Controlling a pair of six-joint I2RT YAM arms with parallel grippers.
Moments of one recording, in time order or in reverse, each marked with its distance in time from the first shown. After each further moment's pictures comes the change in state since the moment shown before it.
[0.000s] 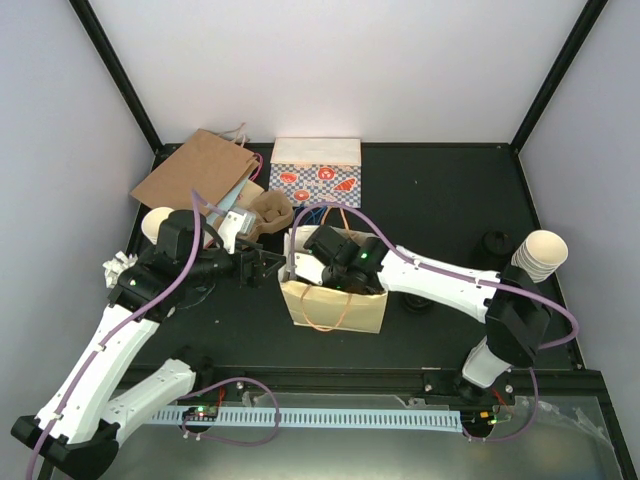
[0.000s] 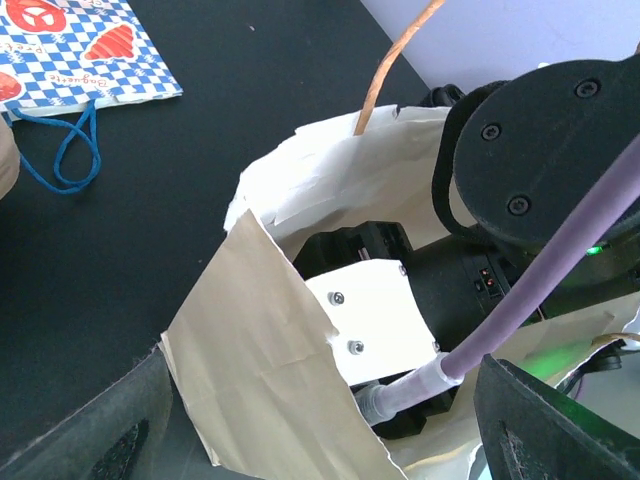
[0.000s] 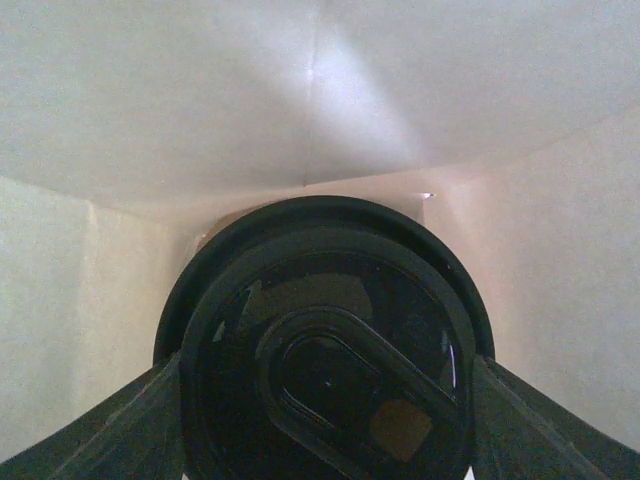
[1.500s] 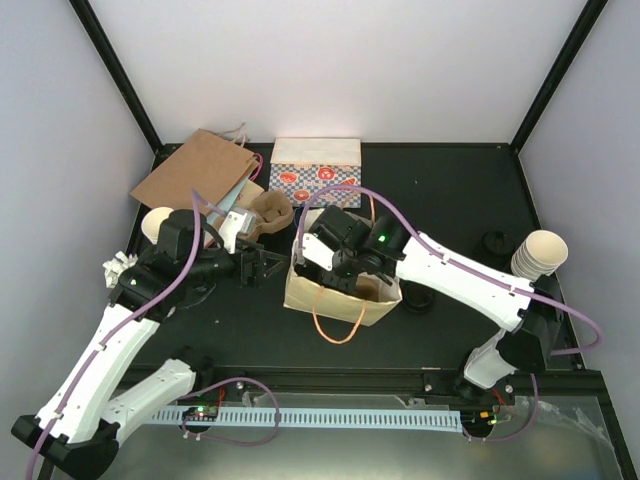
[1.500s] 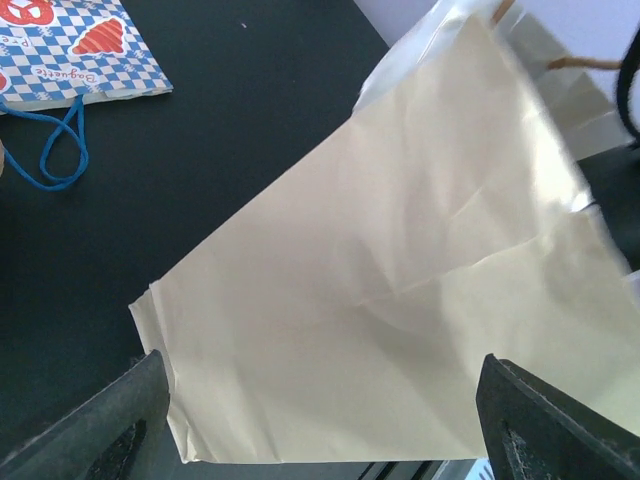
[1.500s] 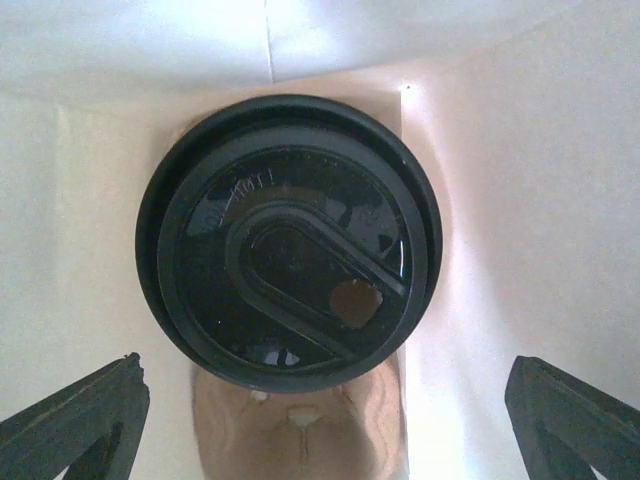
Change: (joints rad) left arm 0.000 0.005 -0.002 0.008 0.021 -0.018; right arm 0.016 -0.064 0.232 -0.332 0.129 0.056
